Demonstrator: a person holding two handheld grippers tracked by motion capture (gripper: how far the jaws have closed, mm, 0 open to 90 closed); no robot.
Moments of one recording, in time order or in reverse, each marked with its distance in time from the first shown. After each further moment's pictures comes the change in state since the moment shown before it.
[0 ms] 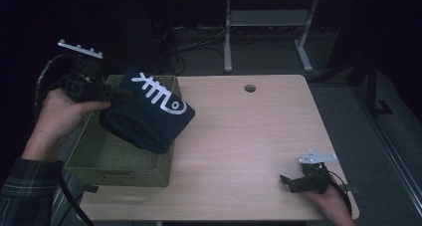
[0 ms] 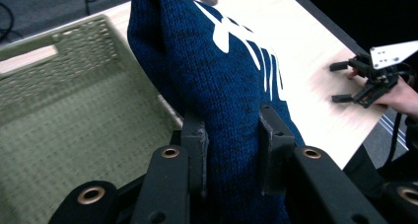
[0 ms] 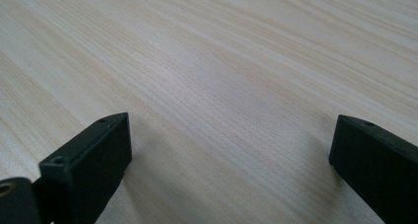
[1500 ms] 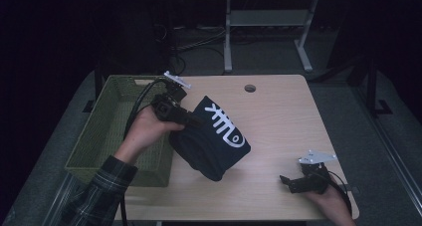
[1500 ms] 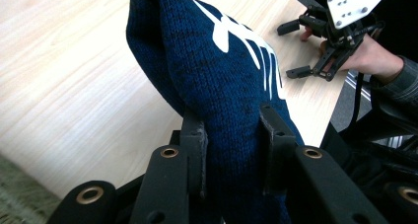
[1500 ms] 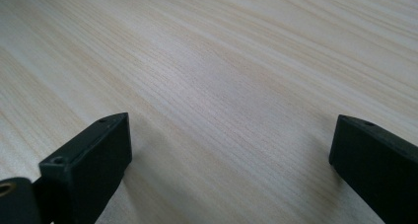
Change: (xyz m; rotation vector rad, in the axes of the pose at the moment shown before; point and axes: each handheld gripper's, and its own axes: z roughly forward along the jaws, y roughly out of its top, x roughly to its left) left arm -0.077 0.015 0.155 0.162 -0.230 0.166; right arm 0.000 0.000 0.000 -0.002 0.009 -0.005
